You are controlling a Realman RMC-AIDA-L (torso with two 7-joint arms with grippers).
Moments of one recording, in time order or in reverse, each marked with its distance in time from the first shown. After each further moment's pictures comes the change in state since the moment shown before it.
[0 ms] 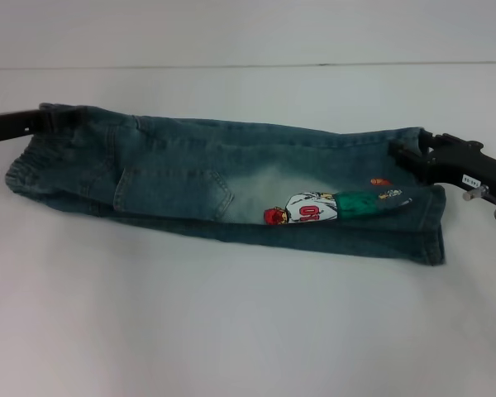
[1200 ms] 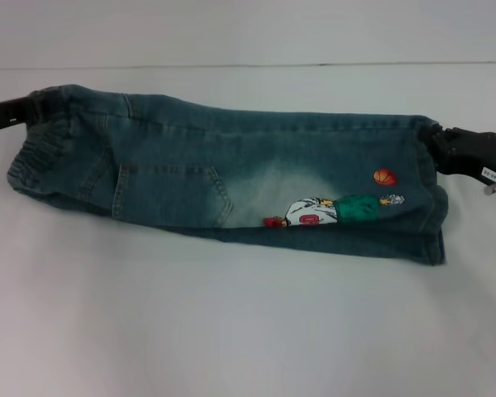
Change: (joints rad) left arm 0.028 -0.025 -0.117 0.066 -0.063 0.092 0.055; right arm -0.035 0.001 0.061 -0.047 -0.002 -0.109 0.017
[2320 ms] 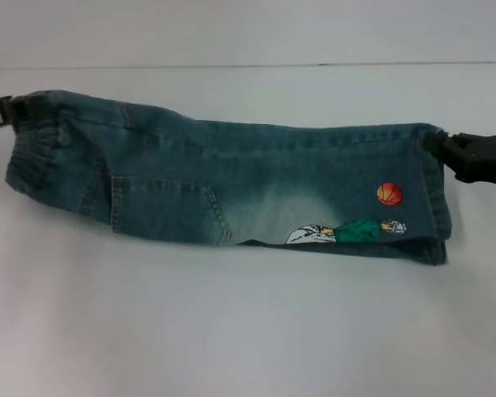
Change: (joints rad) left arm 0.005 0.060 -0.170 0.052 0.053 0.345 -0.054; right arm -0.023 -0.054 -0.002 -0.096 -0.157 -0.226 0.216
